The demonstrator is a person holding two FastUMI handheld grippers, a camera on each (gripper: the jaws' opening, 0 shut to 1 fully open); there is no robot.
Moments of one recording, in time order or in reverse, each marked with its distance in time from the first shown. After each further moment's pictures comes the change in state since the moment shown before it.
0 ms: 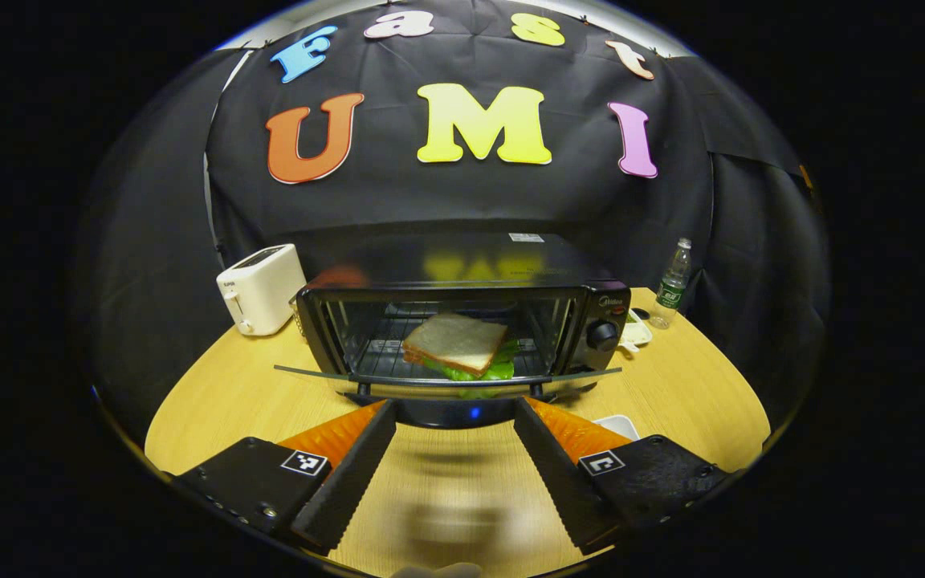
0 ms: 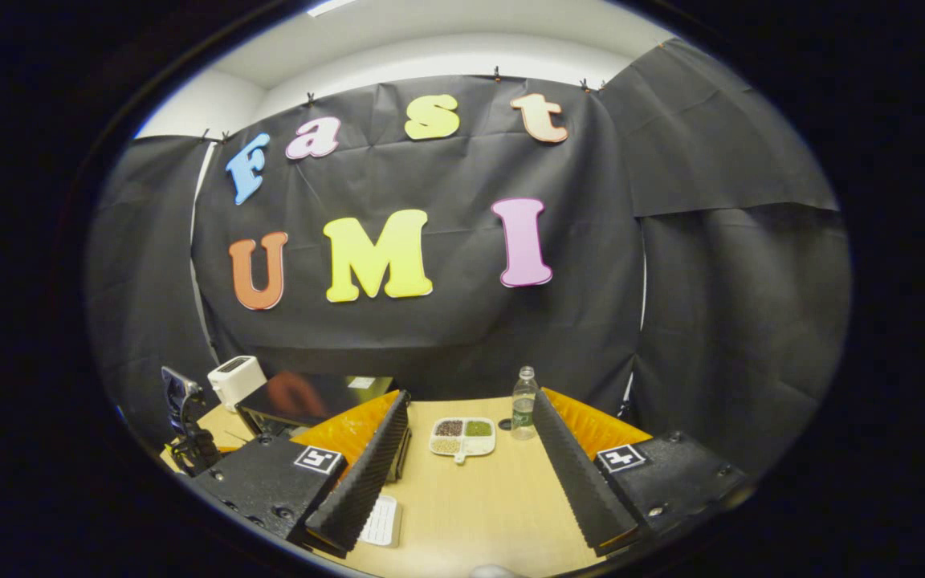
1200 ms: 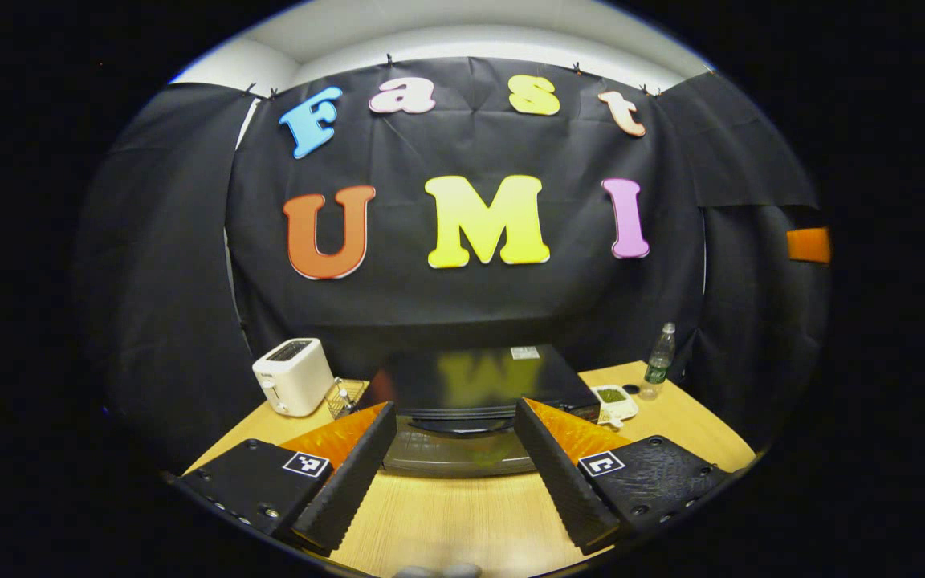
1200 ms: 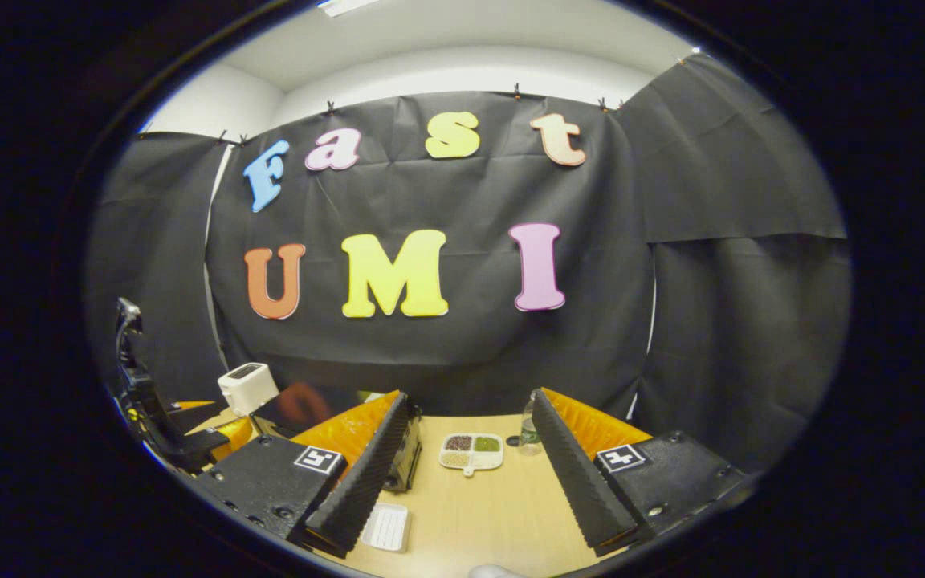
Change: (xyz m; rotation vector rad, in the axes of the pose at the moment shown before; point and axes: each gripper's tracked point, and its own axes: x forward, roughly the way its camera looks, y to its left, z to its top) left arm -0.098 0.014 0.130 0.009 -0.313 0.026; right arm -0.024 0.038 0.043 -0.056 -0.068 0.044
